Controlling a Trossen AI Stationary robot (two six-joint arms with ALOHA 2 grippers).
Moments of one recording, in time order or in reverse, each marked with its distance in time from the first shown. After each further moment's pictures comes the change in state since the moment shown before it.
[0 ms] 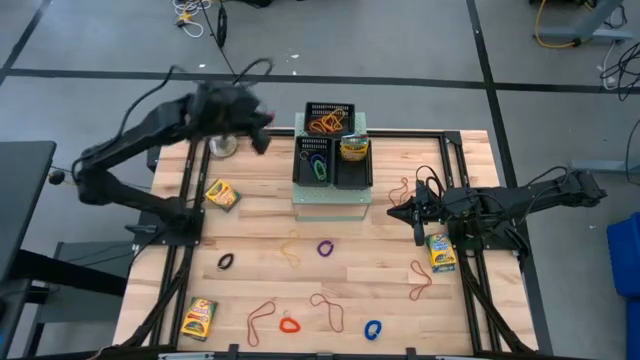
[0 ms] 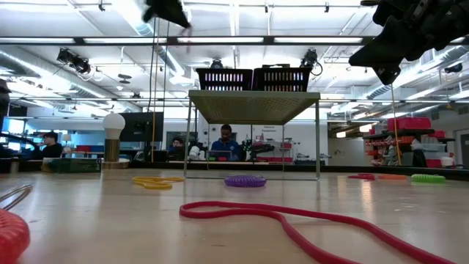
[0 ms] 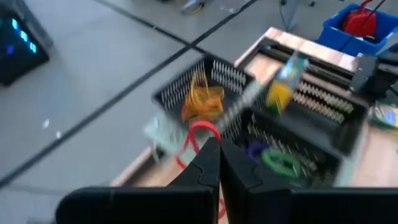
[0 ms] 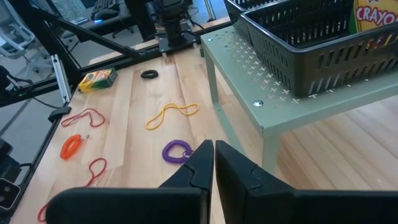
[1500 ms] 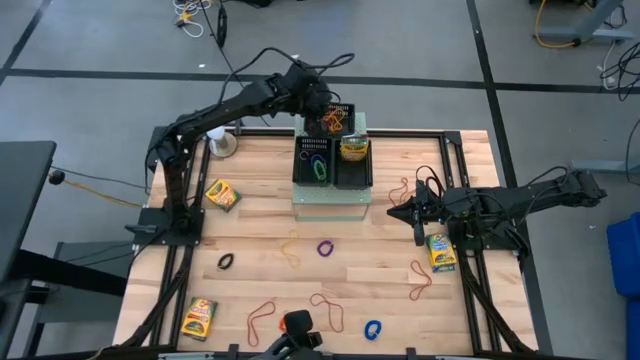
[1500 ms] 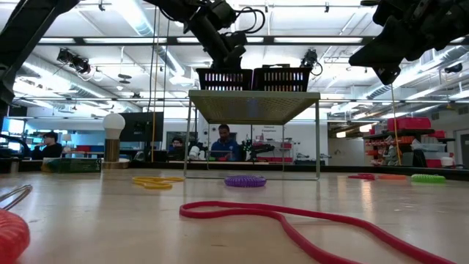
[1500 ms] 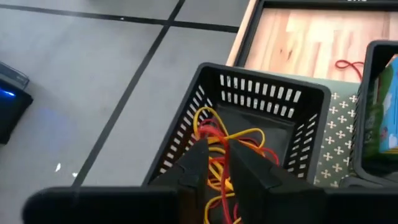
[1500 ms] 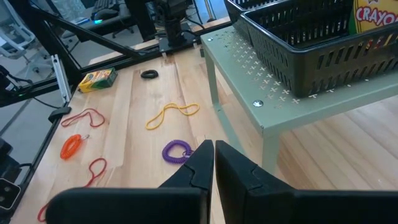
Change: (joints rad) left arm 0.156 0.678 0.391 0.150 0.191 0.440; right arm 0.000 0.000 0.000 0.000 0.000 0.000
